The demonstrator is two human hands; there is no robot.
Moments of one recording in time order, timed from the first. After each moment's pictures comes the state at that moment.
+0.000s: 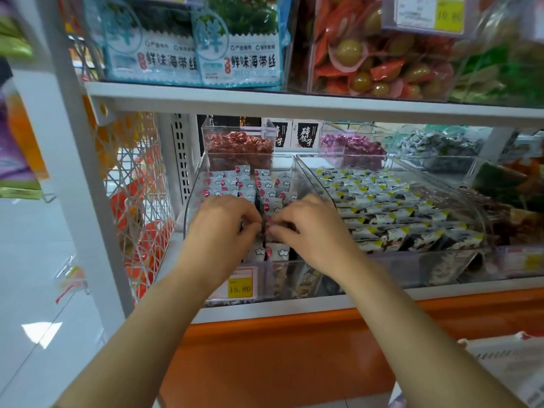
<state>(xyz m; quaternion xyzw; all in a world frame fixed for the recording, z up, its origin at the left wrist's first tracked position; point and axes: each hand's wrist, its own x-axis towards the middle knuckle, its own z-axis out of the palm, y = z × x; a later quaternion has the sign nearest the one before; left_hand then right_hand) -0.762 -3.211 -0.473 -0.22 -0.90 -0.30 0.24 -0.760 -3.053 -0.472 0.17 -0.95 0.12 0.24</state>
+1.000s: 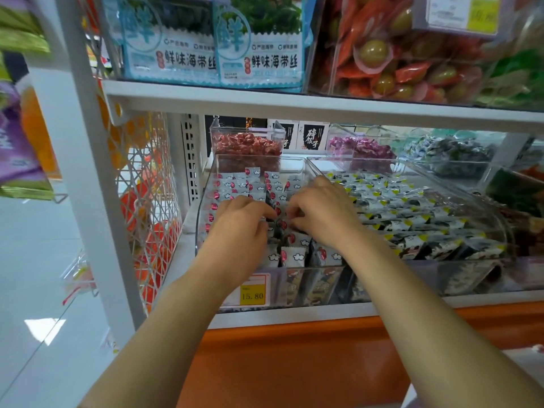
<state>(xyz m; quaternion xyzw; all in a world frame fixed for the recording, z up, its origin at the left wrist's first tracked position) -0.773 -3.209 -0.479 -0.20 -0.91 -0.30 0.21 -0.806 -3.050 -0.461 0.12 -0.98 0.00 0.18</state>
